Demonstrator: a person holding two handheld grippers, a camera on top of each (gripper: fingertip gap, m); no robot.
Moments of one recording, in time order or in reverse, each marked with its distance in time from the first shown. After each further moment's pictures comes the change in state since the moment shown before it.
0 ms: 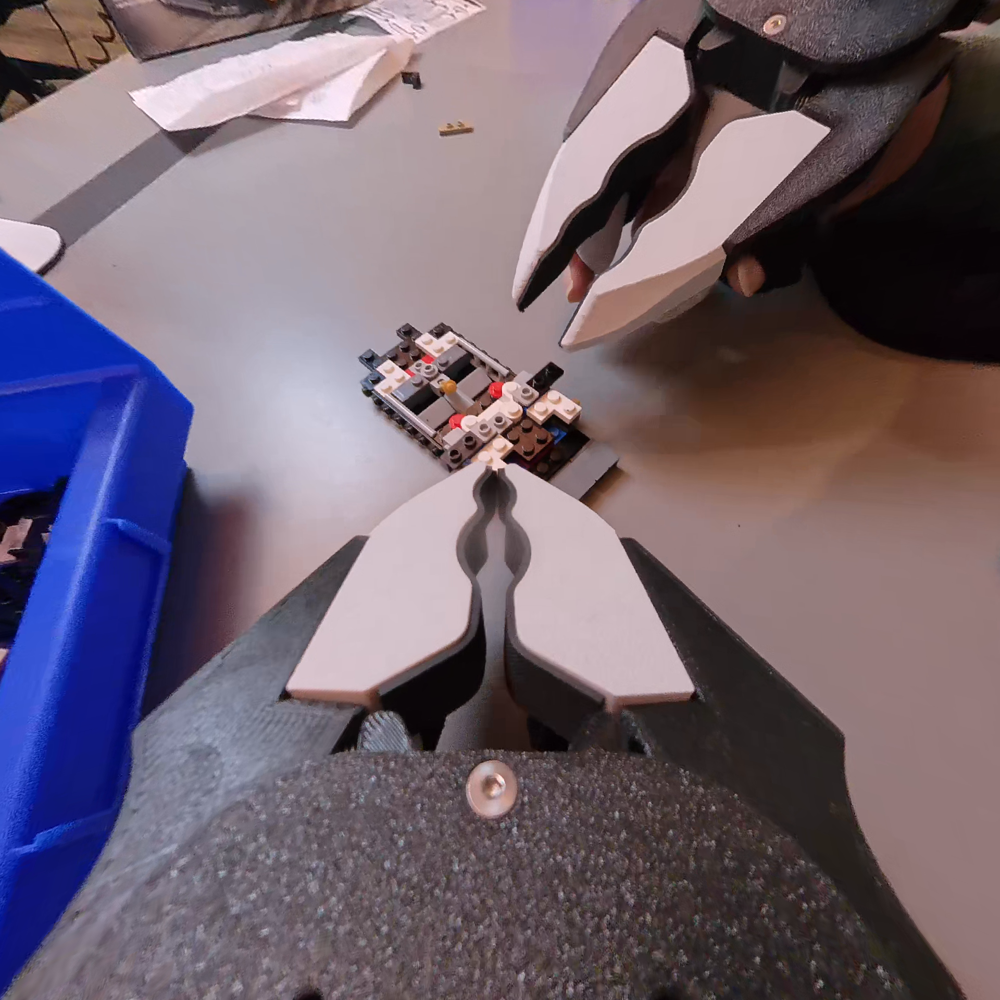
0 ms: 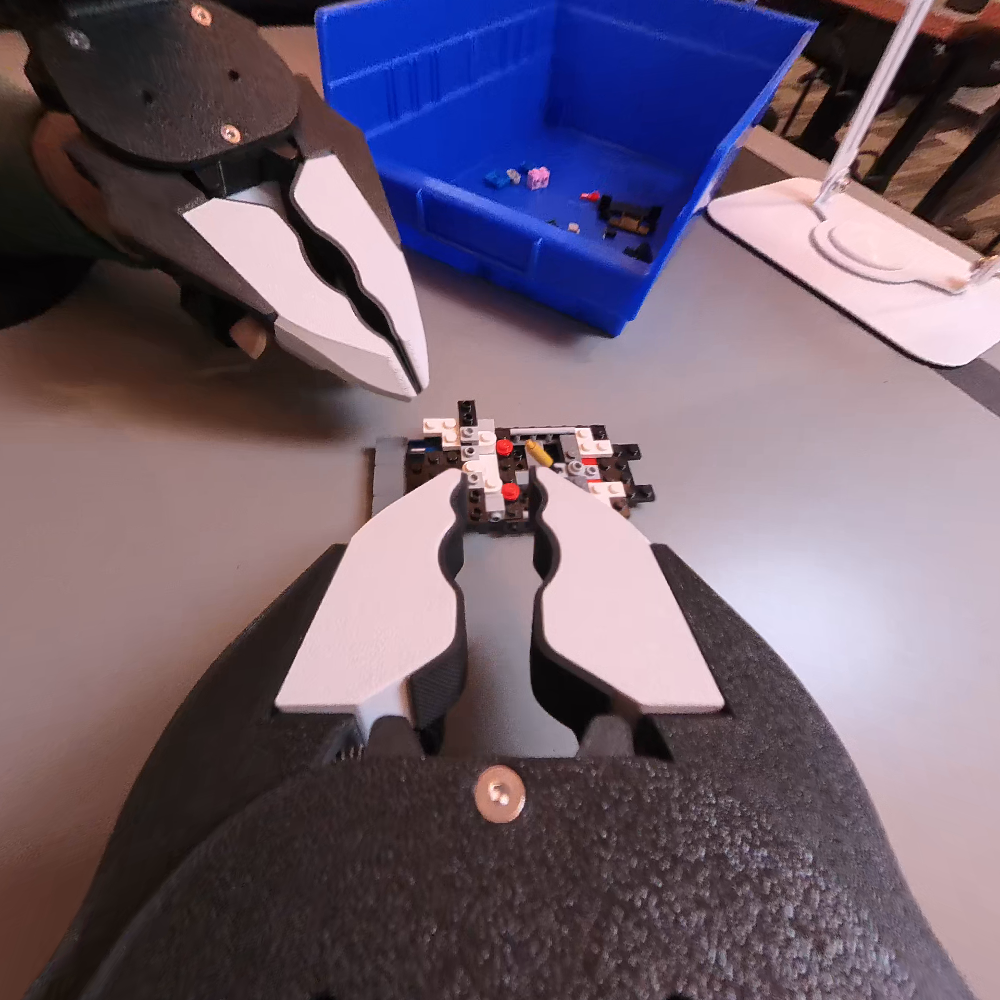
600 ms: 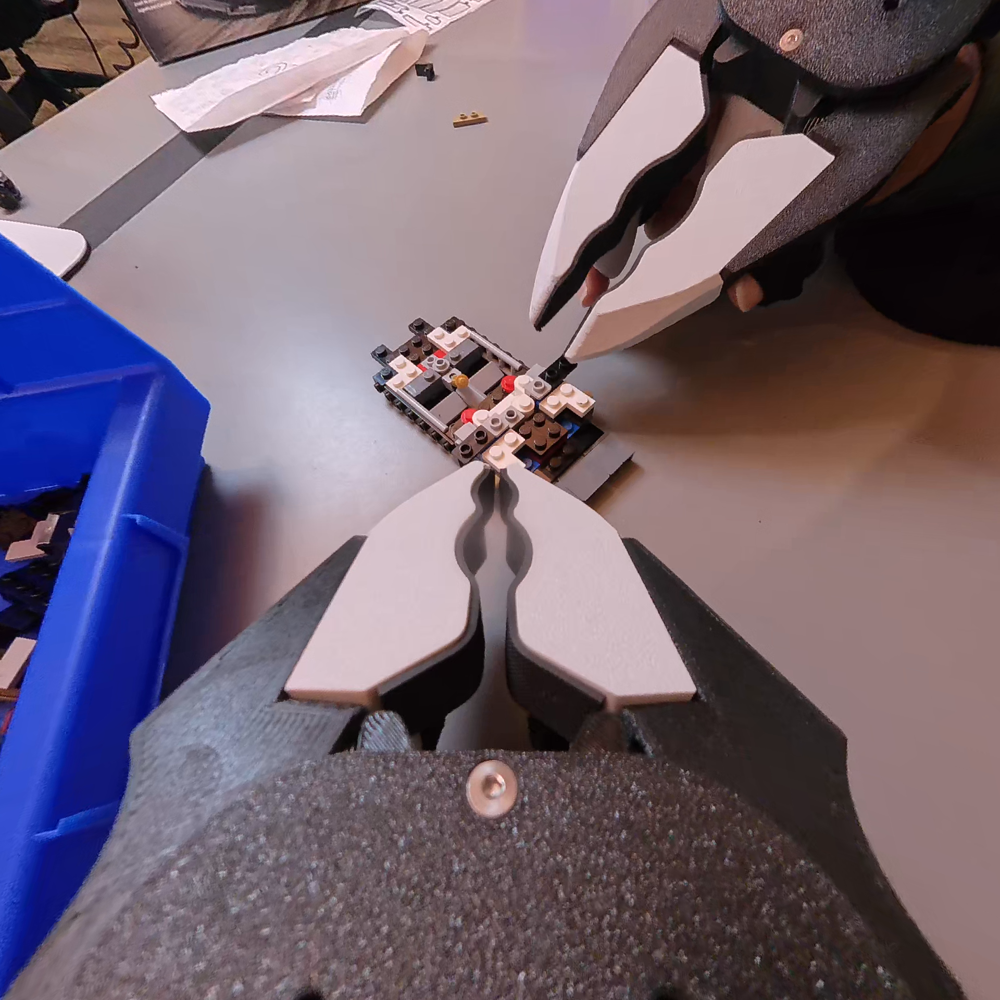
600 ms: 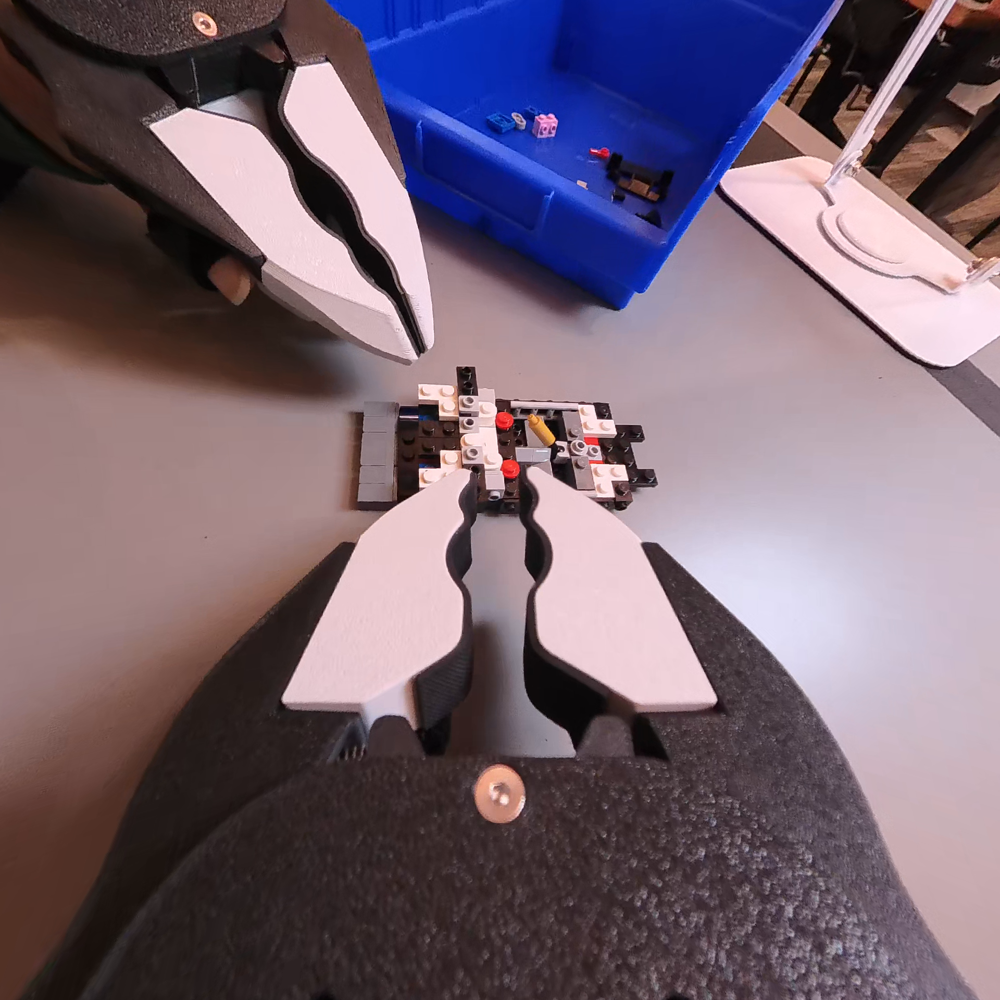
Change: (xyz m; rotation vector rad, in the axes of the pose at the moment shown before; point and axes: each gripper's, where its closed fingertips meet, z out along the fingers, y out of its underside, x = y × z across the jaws) left arm -0.004 0.002 0.001 -0.012 -0.033 0.025; right arm -0.001 0.013 0.006 -0.072 0.026 -0.082
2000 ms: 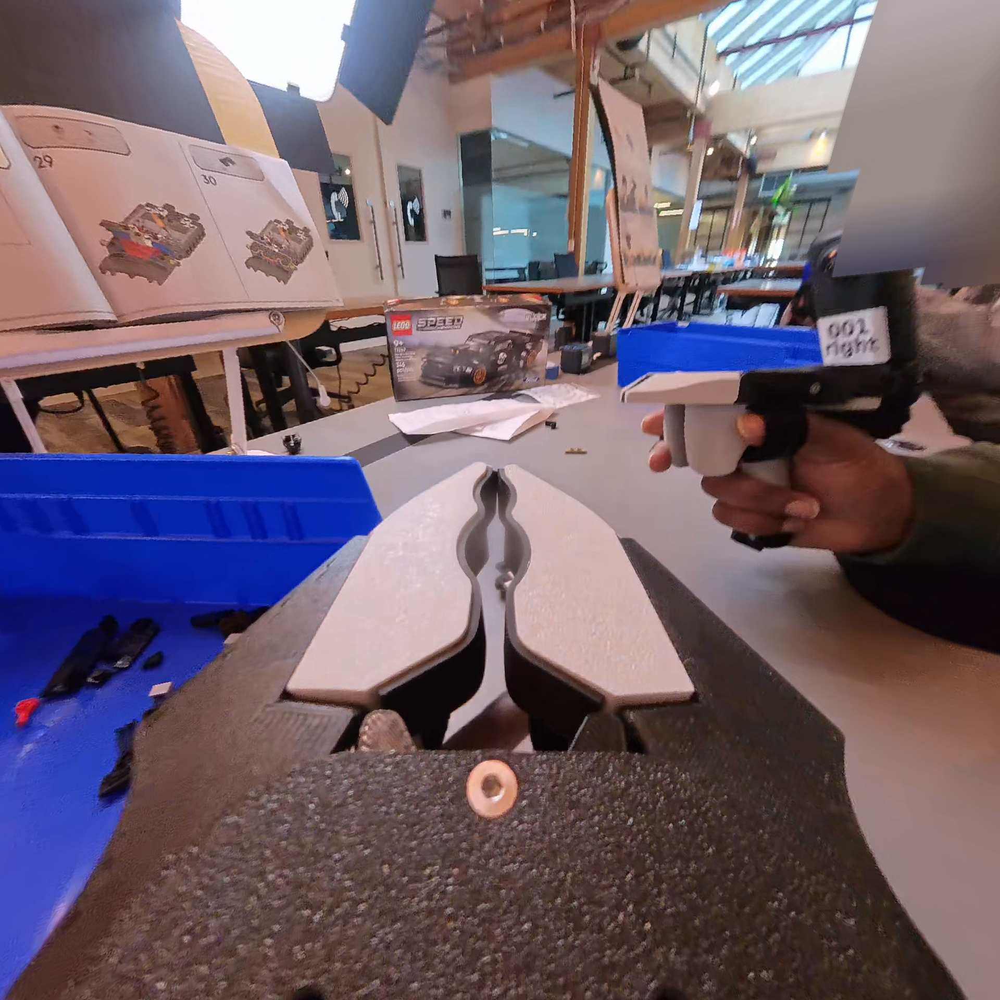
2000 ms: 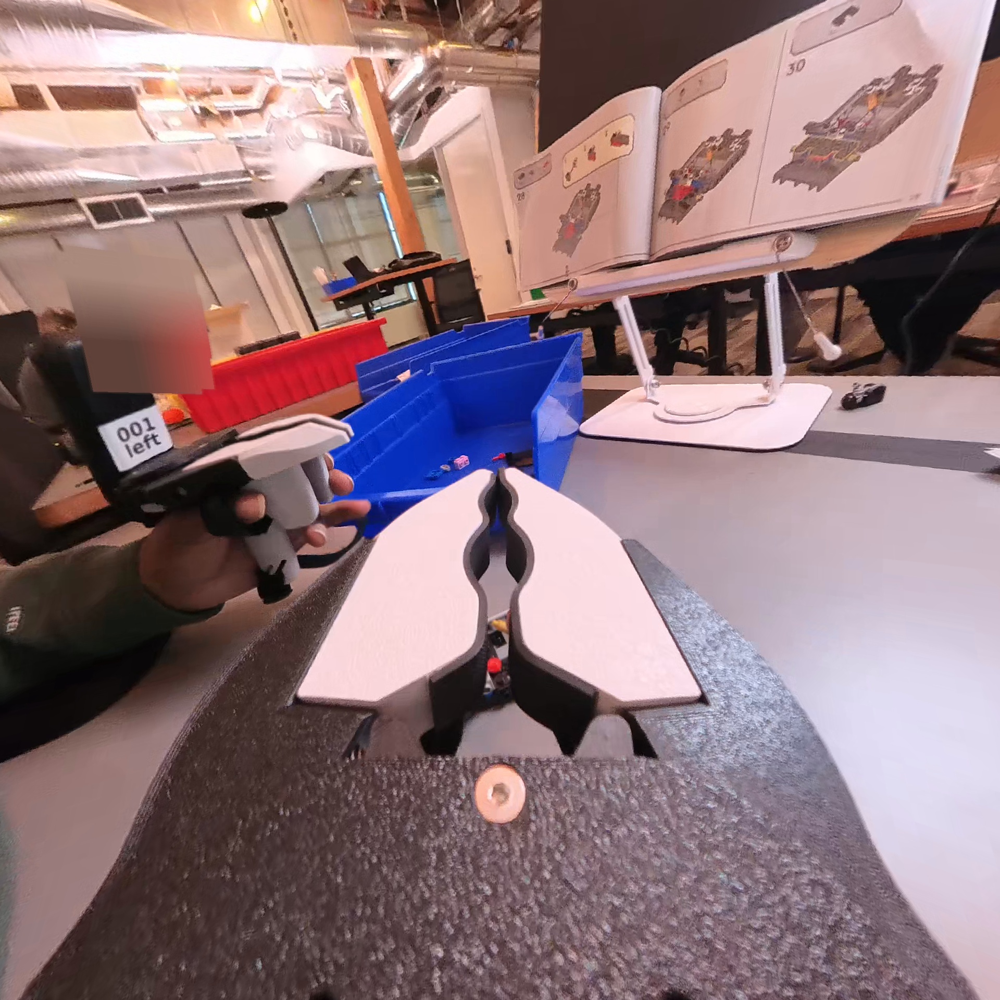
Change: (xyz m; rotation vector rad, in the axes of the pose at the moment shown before) left arm -0.044 -0.078 -0.071 0.594 -0.210 -0.108; right arm 0.051 -0.072 -0.056 0.604 0.154 0.472
